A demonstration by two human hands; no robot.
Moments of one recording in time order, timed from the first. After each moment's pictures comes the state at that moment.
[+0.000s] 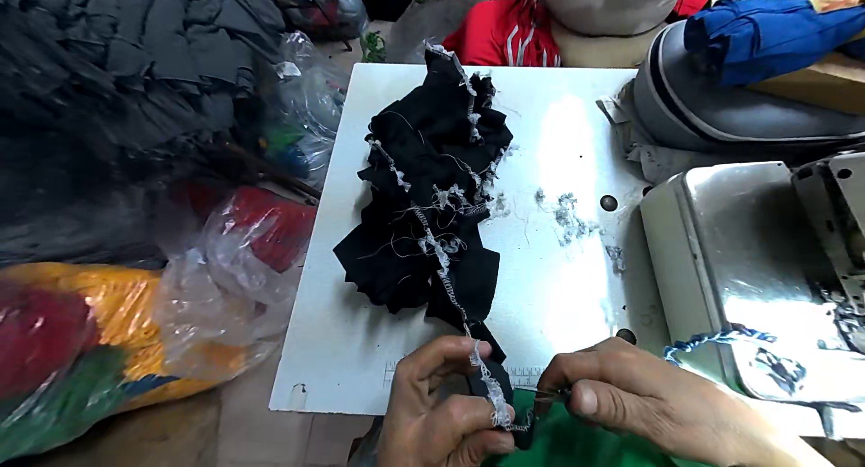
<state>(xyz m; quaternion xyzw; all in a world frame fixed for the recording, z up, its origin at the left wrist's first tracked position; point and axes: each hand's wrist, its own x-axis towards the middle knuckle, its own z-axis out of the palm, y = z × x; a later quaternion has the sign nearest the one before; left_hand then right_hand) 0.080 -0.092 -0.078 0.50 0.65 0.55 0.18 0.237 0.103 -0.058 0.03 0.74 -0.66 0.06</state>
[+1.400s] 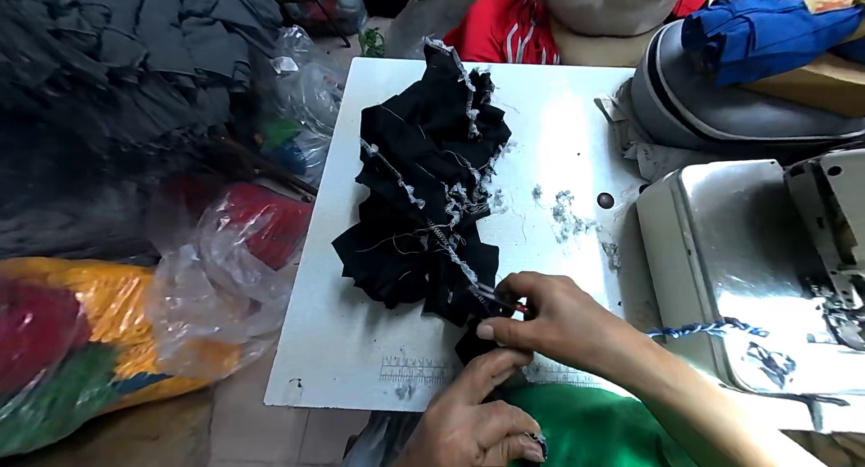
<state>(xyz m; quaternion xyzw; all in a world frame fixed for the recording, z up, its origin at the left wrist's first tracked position) 0.088 -0.092 -0.082 0.55 0.58 0.50 0.33 0.175 0.094 -0.055 0.27 0.78 -0.56 0.09</state>
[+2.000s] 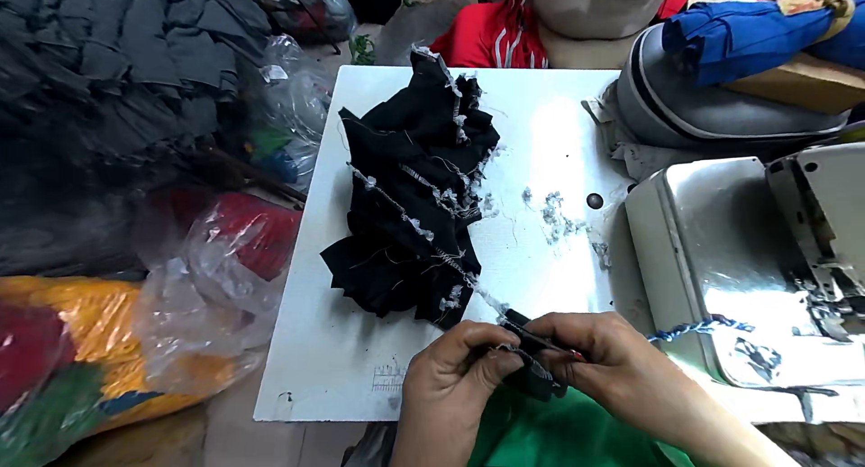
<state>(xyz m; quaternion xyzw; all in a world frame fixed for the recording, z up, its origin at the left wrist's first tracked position) 0.098 -0.055 -0.078 0.30 0.60 0.67 0.33 0.228 0.086 -0.053 0.20 0.72 -0.66 -0.04</state>
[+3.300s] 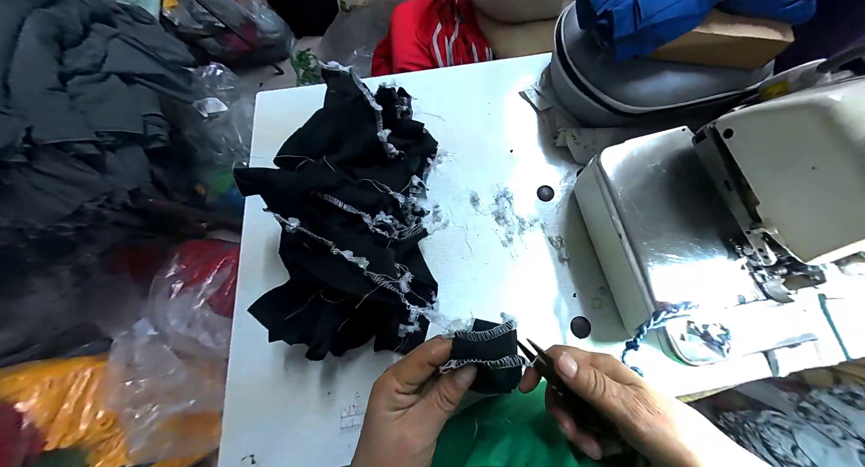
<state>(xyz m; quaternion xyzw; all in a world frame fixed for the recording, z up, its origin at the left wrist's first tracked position) 0.094 -0.040 -0.076 0.32 0.54 0.64 0.43 0.283 0.079 -0.058 0.31 0.48 -0.82 0.02</state>
